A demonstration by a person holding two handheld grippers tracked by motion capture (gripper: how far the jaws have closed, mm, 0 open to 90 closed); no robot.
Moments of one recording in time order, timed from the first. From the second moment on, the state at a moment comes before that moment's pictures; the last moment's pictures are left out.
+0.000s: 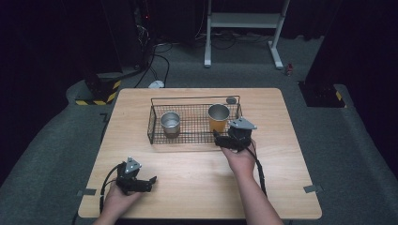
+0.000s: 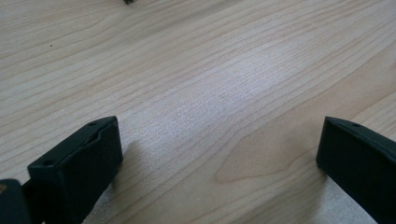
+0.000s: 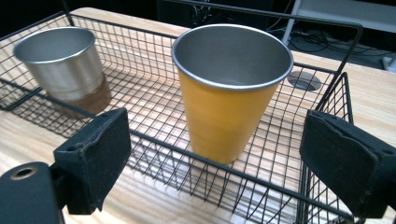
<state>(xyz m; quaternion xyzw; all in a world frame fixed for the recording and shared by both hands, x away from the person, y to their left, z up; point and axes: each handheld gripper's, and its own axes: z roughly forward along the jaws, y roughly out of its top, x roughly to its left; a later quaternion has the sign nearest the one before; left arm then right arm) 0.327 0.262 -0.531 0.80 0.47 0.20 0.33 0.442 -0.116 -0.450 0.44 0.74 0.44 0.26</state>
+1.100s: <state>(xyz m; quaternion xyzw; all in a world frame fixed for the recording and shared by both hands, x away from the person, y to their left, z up) 0.326 0.262 -0.531 0.79 0.47 0.20 0.33 0.368 -0.167 -0.481 0.46 0.74 0.41 0.27</state>
